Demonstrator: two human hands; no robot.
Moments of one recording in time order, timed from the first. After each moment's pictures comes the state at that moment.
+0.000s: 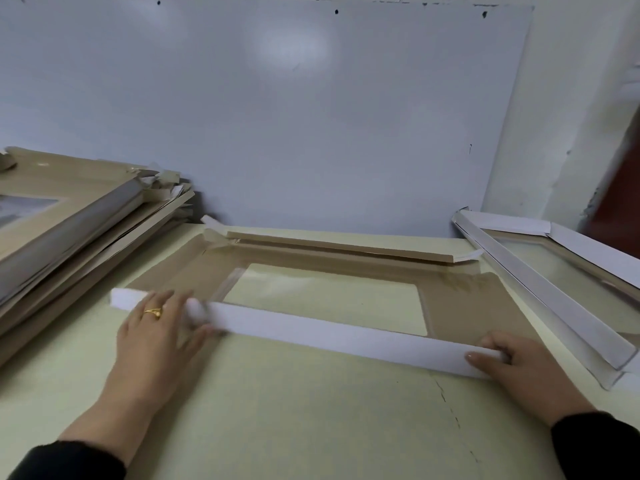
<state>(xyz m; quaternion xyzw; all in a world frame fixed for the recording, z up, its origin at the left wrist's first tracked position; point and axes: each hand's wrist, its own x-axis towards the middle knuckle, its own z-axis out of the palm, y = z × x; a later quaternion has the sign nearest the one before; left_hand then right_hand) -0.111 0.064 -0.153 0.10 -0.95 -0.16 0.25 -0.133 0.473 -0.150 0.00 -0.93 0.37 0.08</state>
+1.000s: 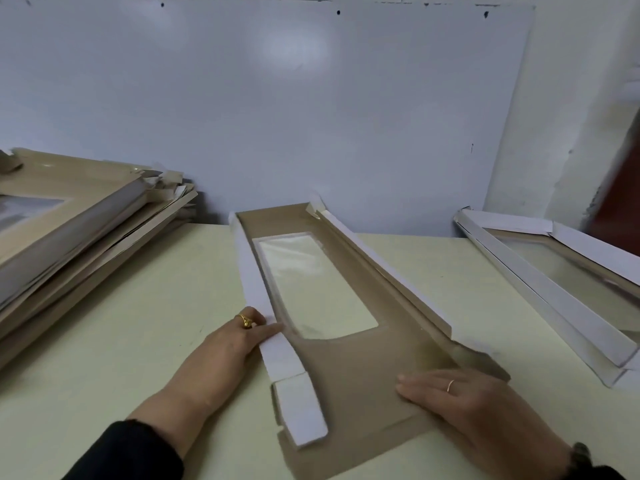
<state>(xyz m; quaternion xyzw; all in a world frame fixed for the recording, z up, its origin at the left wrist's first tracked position) -0.123 0.101 -0.168 -0.15 -0.97 -0.15 0.15 -0.084 0.413 -0.130 0.39 -0.90 0.09 0.15</state>
